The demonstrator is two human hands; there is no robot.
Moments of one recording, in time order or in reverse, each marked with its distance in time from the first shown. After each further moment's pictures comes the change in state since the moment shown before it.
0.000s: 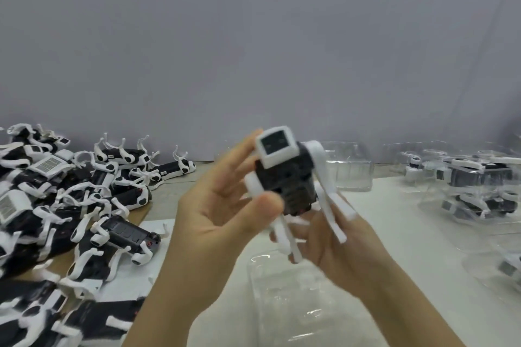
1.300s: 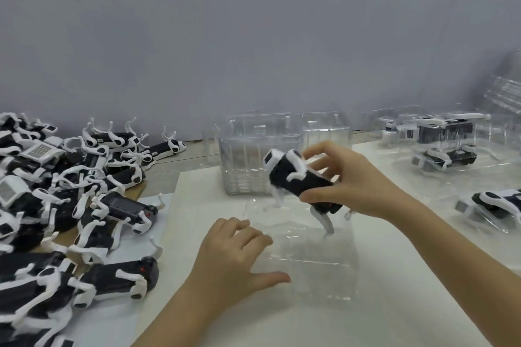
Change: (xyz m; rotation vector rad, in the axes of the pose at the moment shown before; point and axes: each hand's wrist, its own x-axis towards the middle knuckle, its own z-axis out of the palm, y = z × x) left_hand -0.078 -0.096 -0.023 1.263 -0.370 0.394; right_hand -0.029 -0.013 -0.036 -0.864 0.269 0.014
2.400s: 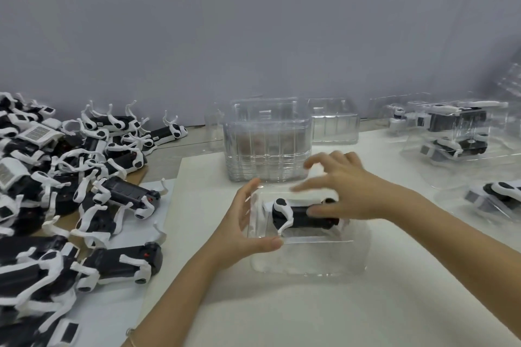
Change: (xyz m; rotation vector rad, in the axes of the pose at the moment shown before) left_hand -0.008 -0.029 0.038 -1.103 -0.288 -0.720; right_hand 0.010 0.045 0.015 -0.800 -0.241 -0.234
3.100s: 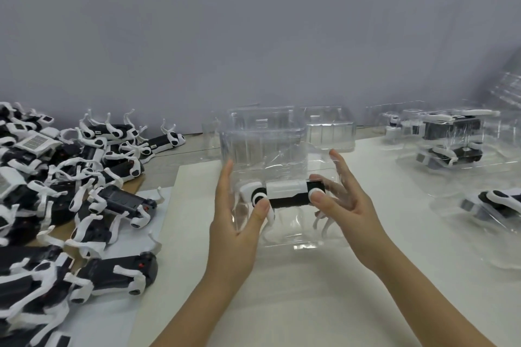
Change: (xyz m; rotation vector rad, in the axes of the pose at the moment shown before) left_hand -0.011 0.057 0.035 -0.103 0.533 0.205; right_hand -0.026 -0.047 0.025 1.274 0.543 0.357
